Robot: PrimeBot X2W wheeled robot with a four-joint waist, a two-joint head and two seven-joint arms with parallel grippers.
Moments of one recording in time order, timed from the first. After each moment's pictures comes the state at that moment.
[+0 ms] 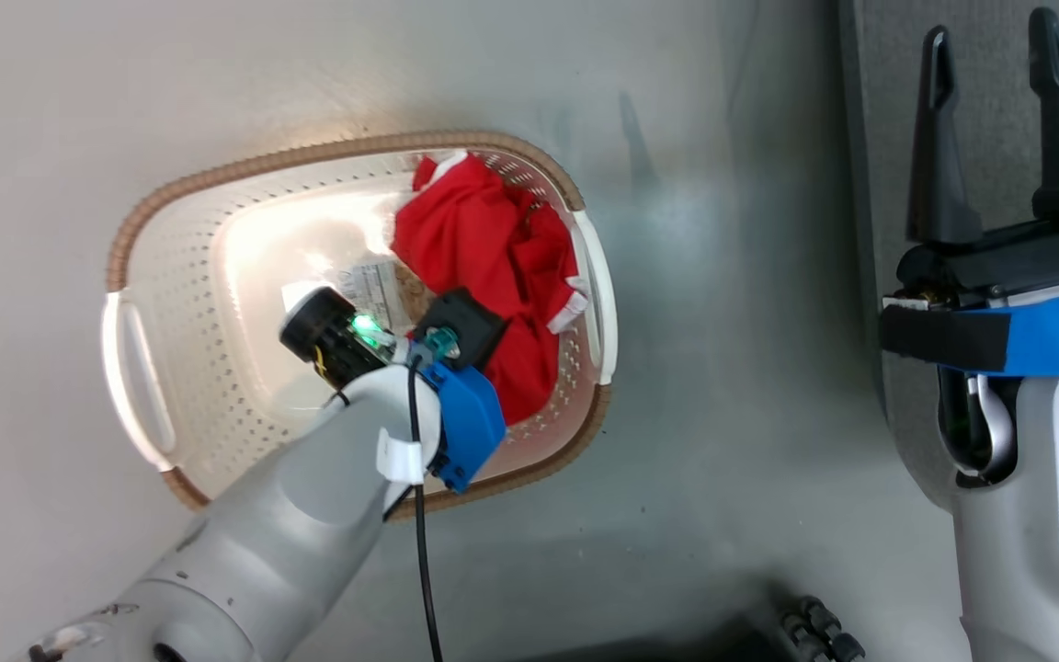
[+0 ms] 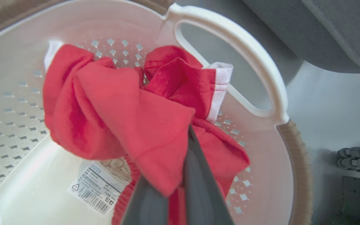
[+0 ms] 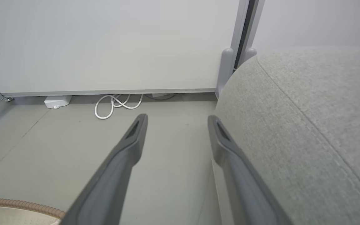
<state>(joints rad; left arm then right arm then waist) -0.94 0.11 -1.28 1.04 -0.73 -0.13 -0.22 -0.54 -0.05 -0.04 0.03 0.08 0.13 -0.26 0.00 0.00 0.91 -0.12</state>
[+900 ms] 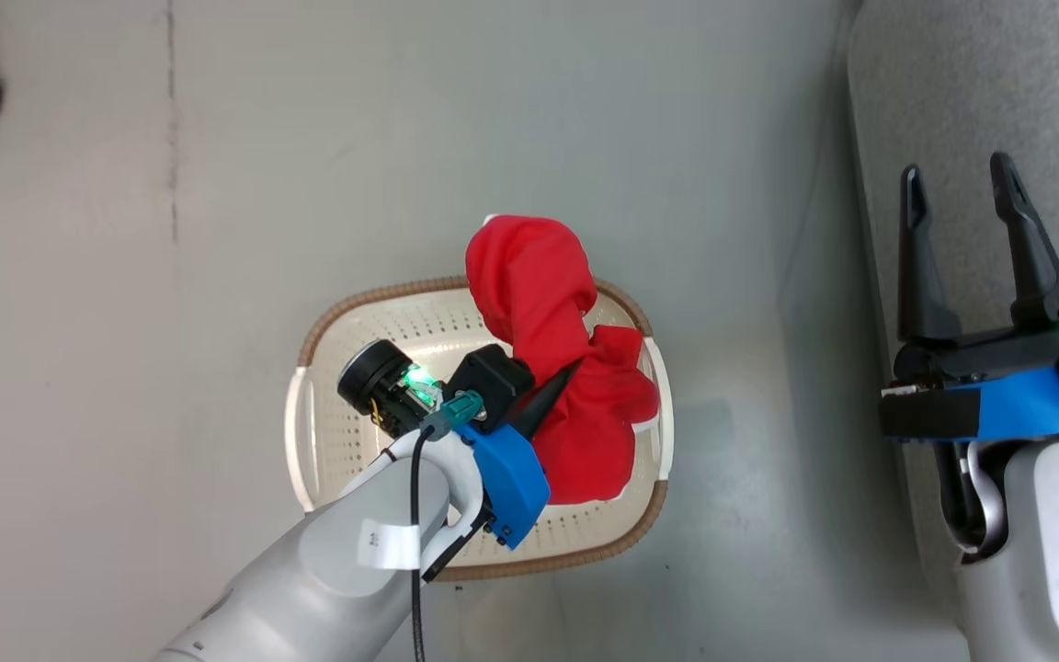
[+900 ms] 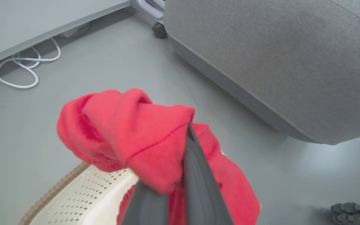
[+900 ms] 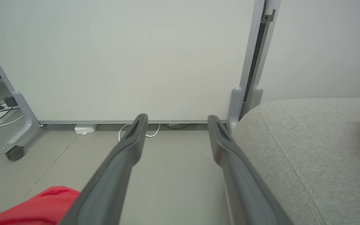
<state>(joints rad) -0.78 0.12 -1.11 0.80 -0.63 -0.13 -0.26 -0.40 -0.08 -0.07 0.11 0.06 0.13 -0.26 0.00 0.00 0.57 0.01</state>
